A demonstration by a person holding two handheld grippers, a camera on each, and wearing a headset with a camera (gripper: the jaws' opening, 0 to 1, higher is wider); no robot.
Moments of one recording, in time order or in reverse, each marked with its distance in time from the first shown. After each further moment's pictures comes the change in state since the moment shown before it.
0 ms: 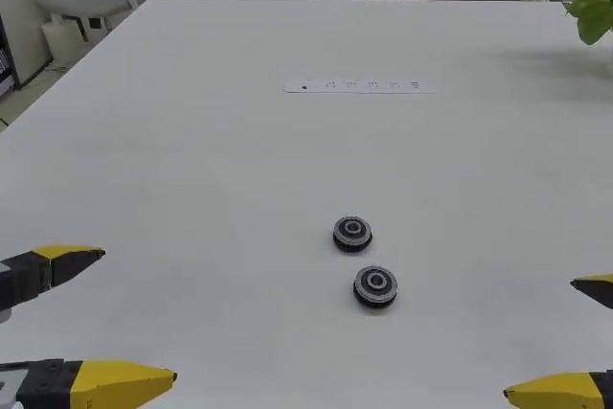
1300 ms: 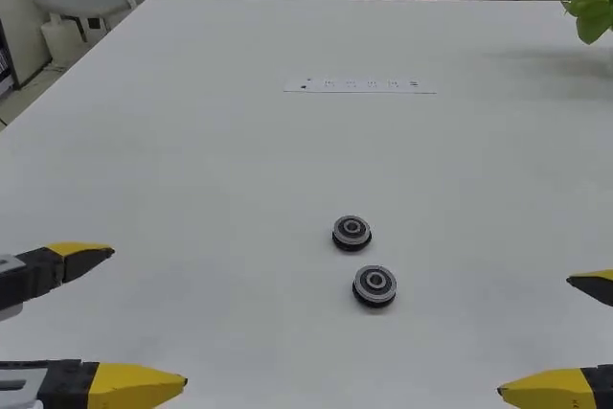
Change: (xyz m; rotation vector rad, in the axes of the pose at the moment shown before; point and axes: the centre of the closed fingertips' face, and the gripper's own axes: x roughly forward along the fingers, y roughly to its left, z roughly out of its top) left arm 0.009 -0.004 -0.003 0.046 0.052 -0.001; right arm 0.003 -0.001 0.000 -0.010 0.031 -0.005
